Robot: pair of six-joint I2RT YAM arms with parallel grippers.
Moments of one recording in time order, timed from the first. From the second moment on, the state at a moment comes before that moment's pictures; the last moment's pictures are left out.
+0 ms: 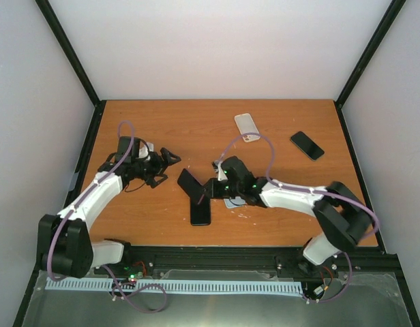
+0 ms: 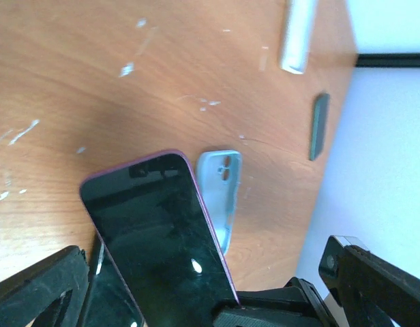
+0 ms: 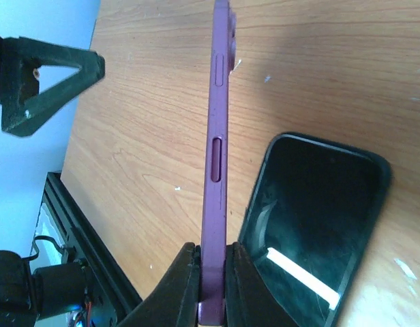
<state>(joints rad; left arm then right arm) -0.18 1.27 0.80 -0.43 0.60 -0.93 0.84 1.58 0.83 0.08 -0.37 0.79</state>
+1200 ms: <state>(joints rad) -0.31 1.49 0.70 0.03 0.73 -0.86 0.64 1.16 0.49 -0.08 -0.14 0.68</state>
